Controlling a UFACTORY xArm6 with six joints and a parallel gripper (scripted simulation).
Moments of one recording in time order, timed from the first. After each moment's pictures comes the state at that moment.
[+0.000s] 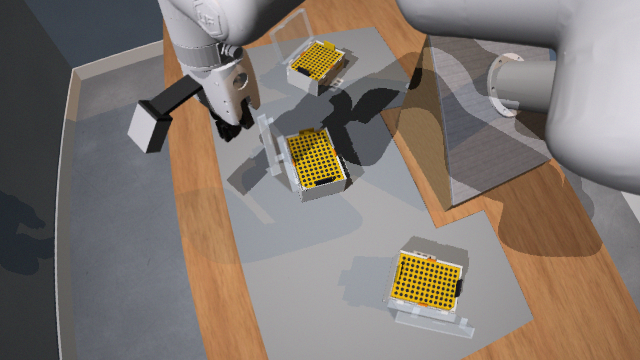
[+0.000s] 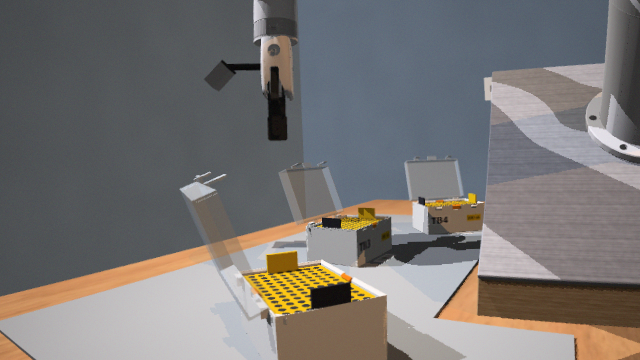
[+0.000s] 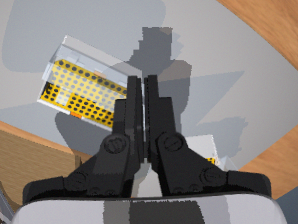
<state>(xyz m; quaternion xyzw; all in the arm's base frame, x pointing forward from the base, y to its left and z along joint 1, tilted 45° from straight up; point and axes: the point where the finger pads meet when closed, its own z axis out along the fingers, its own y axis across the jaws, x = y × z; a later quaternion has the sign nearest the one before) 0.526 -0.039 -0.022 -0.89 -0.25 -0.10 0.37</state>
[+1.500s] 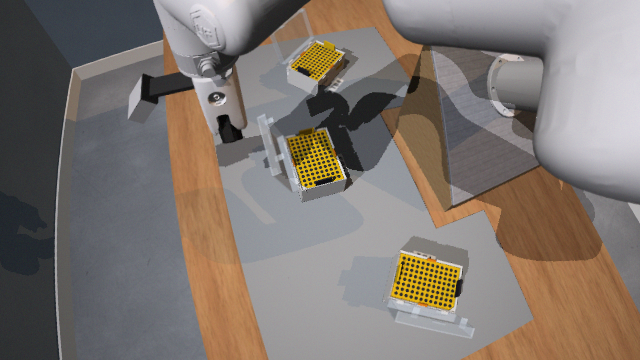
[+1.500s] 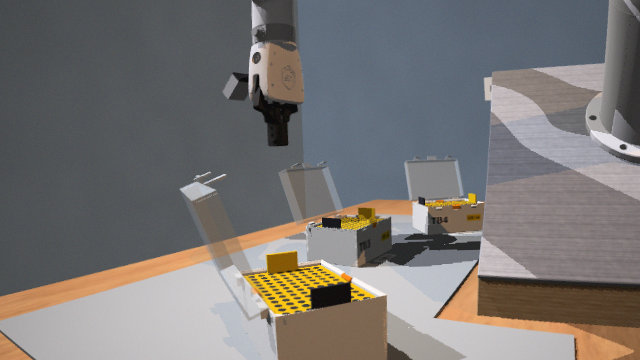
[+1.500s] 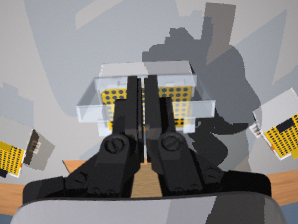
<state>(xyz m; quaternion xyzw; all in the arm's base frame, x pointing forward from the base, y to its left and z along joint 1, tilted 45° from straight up) 0.526 -0.032 -0.028 -0.92 0.02 0.02 0.38</state>
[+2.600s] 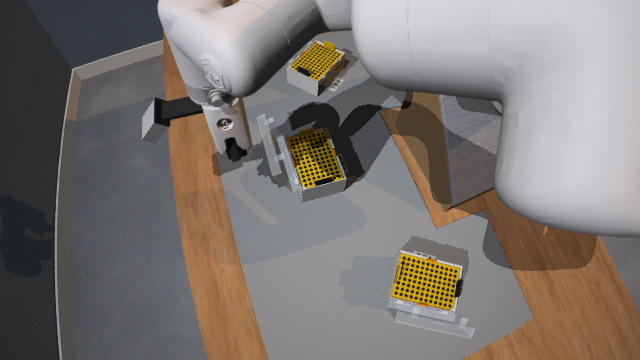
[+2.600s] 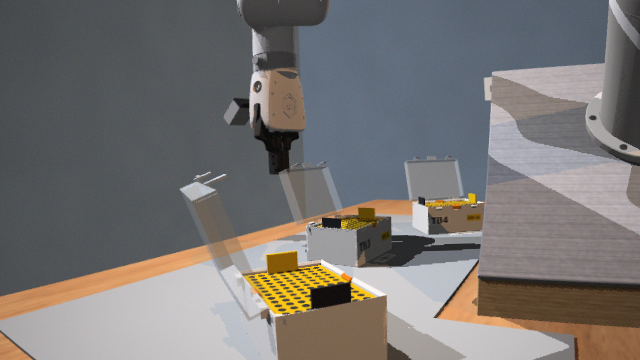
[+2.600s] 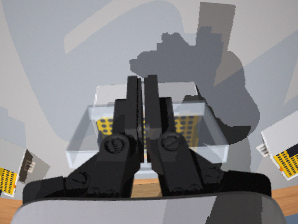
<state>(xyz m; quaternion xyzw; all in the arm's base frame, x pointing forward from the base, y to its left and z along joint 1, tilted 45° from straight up) 0.525 0.002 -0.062 -0.92 0.02 0.02 0.38</state>
